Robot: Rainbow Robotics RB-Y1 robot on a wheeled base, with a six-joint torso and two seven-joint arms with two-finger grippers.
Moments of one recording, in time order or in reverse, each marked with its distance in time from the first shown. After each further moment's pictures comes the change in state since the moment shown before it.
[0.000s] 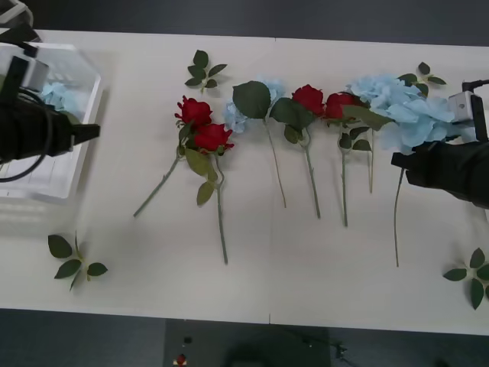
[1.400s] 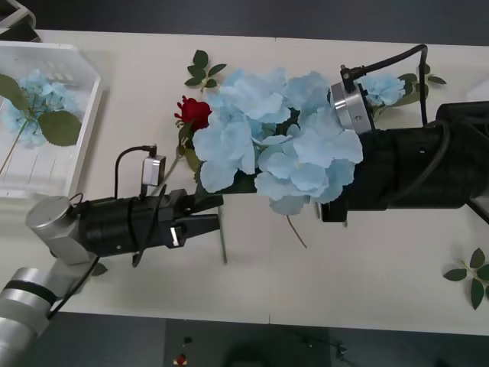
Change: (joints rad) right arm -0.330 0.304 0.218 0.088 -0.765 0.220 1.240; left arm -0.050 -0.466 -0.246 0.618 1.102 0.396 -0.865
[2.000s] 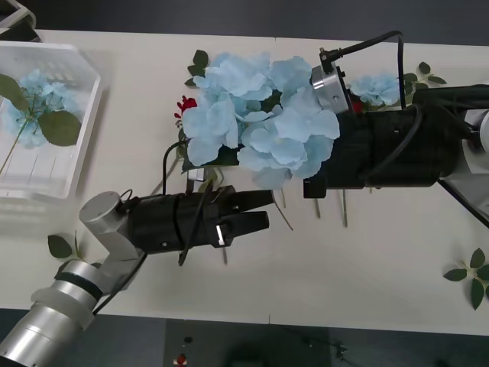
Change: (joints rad) right arm -0.103 0.057 0.046 0.122 0.000 0.000 0.034; left arm -0.057 -0.098 -0.133 0.000 0.077 -0.052 0.000
